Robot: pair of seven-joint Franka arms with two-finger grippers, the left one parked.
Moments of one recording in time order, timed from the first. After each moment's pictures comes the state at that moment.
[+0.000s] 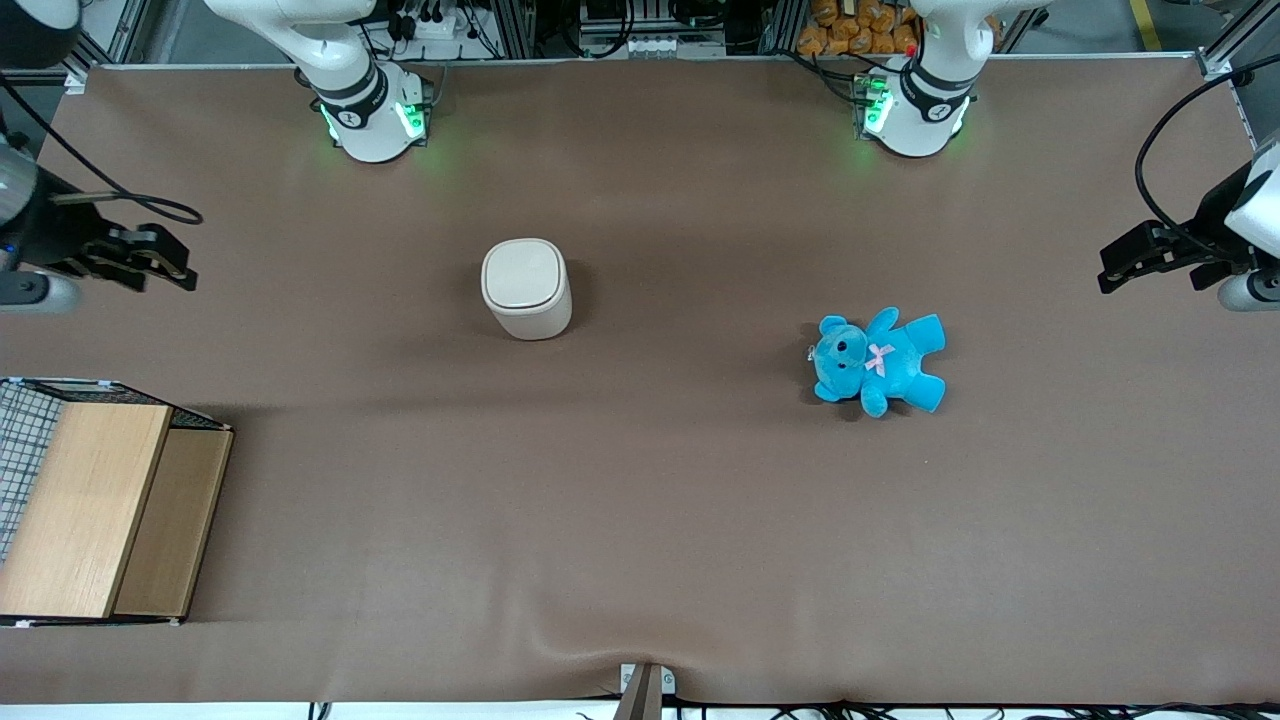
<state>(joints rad) 0.03 0.03 0.01 -1.56 0.05 1.53 0.04</state>
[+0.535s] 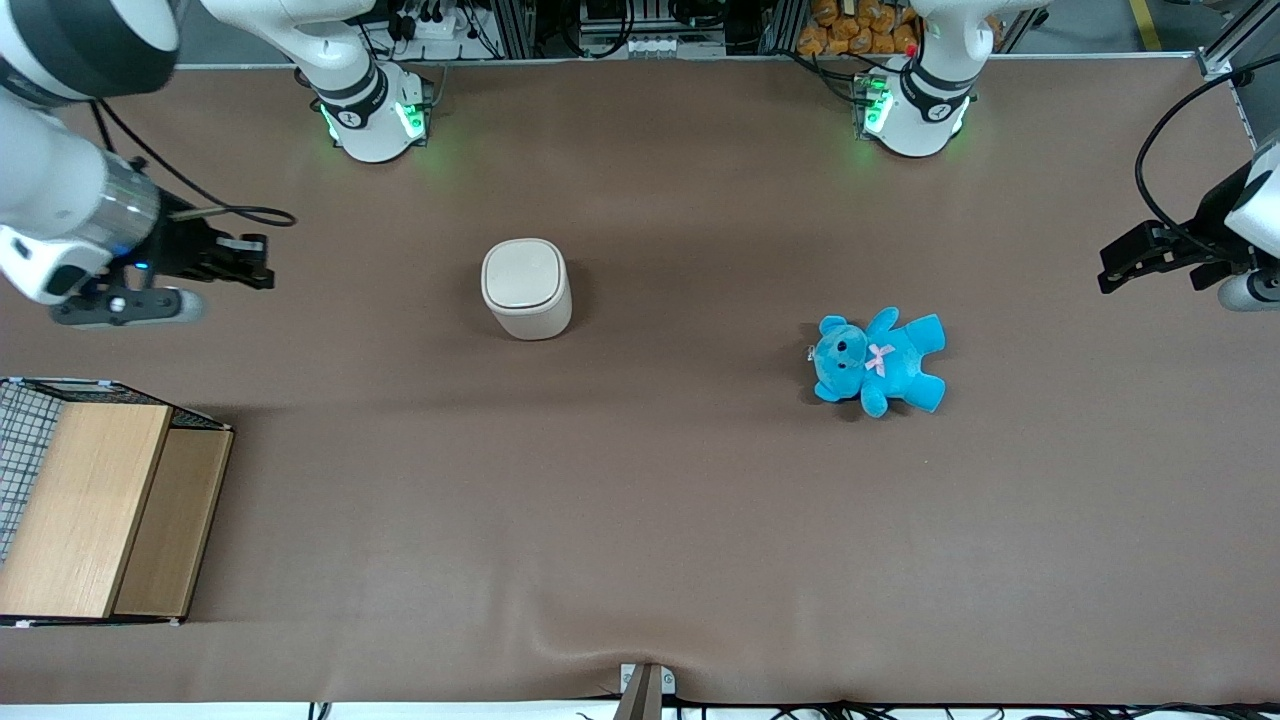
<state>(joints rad) 0.14 0.05 0.02 -1.64 0.13 1.54 0.10</state>
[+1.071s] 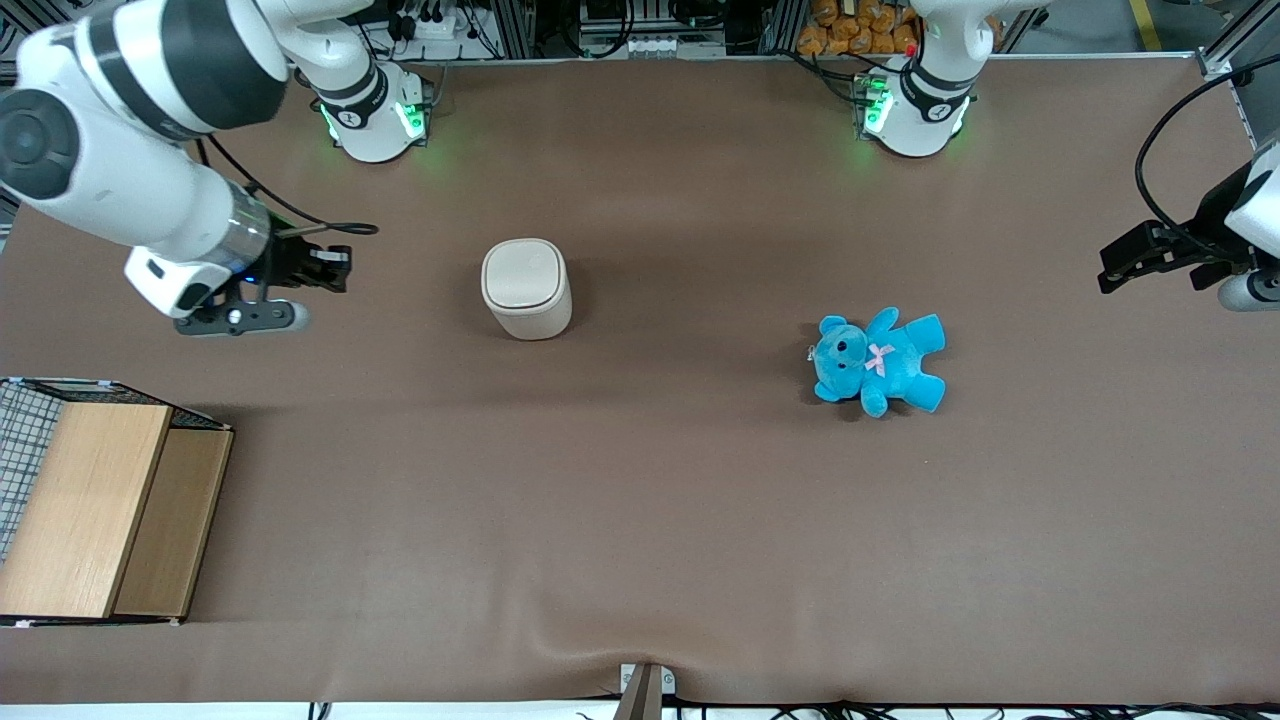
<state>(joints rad) 0.23 0.06 0.02 -1.77 0.13 1.65 0.19</state>
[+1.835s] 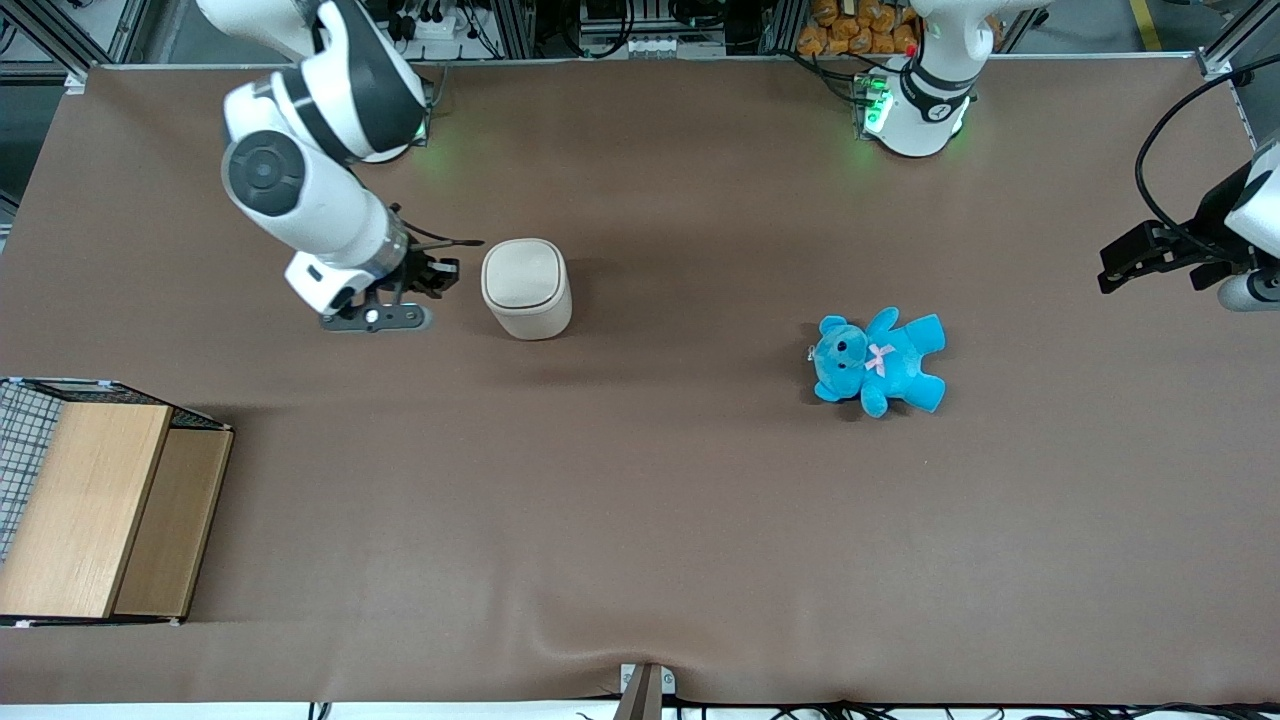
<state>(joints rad) 0.41 0.06 0.02 -2.03 0.13 1.96 0.37</state>
